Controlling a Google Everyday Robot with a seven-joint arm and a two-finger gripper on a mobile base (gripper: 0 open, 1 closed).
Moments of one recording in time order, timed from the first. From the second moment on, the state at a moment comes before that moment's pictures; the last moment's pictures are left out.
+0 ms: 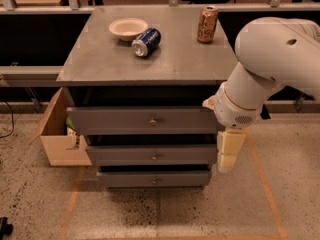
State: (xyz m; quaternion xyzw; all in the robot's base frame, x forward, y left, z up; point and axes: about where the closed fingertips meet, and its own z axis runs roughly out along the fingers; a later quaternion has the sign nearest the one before) arm 0.469 -0.137 0.805 -0.72 0.69 0.03 0.11
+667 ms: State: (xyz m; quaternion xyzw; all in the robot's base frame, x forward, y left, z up) arm 0.504 -0.149 0.752 -0.65 0.74 0.02 0.15
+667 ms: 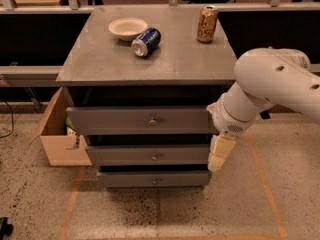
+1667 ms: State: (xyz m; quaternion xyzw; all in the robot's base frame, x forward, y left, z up) arm 0.573 -0.132 0.720 -0.67 0.72 0.00 0.17
